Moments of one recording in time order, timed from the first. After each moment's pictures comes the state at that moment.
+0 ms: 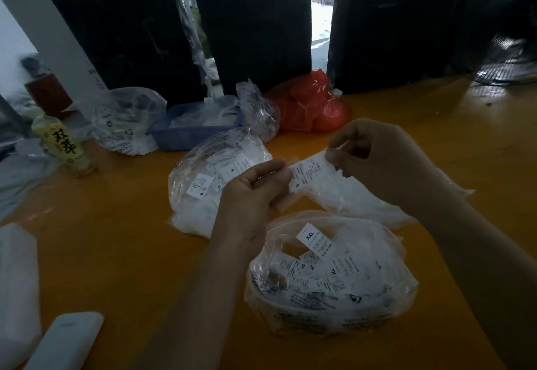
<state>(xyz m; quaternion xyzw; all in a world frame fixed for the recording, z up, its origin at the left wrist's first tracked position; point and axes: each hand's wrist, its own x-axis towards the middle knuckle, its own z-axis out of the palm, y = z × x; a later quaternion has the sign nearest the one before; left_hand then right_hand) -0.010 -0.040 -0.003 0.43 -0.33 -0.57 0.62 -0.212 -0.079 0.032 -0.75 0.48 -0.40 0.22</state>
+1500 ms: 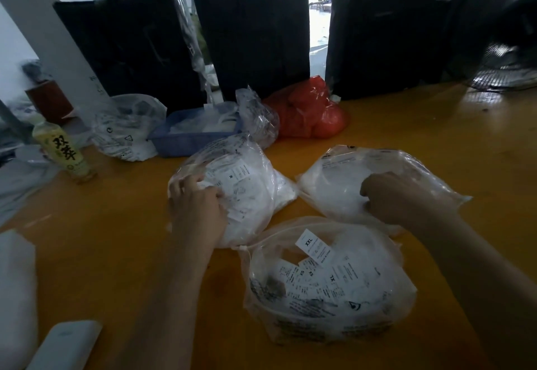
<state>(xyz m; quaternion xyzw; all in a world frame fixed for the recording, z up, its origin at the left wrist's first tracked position) 0.076 -0.068 -0.038 0.79 -0.58 0.09 0.18 -0.245 -0.129 -0.026 -0.78 0.63 0.05 0.01</state>
